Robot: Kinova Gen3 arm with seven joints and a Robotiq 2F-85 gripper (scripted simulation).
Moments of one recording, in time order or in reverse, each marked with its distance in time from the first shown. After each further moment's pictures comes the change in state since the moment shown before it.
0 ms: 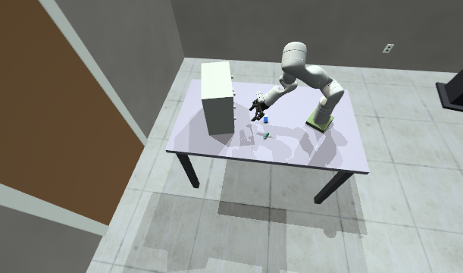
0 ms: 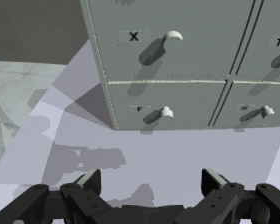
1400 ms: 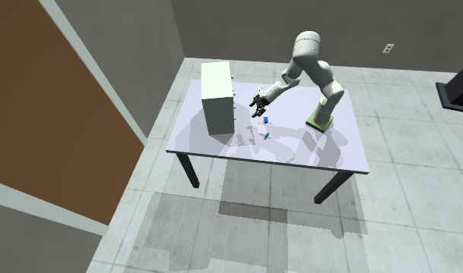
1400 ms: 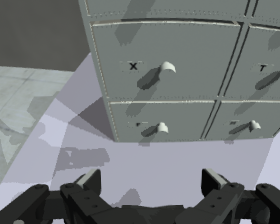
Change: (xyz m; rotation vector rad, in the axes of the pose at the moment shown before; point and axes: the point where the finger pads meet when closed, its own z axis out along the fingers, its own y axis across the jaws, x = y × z) arm 0.020 0.003 -0.028 -0.008 0.023 -0.001
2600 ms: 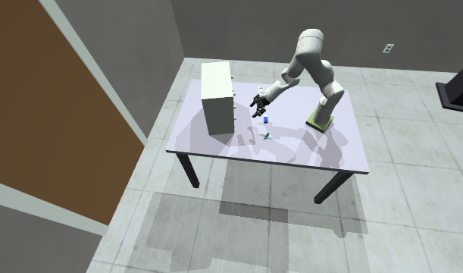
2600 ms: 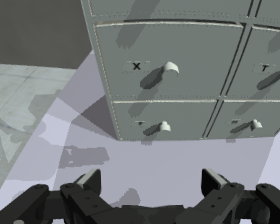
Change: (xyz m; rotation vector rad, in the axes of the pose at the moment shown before) arm 0.001 -0.003 -0.003 0.006 -0.016 -0.001
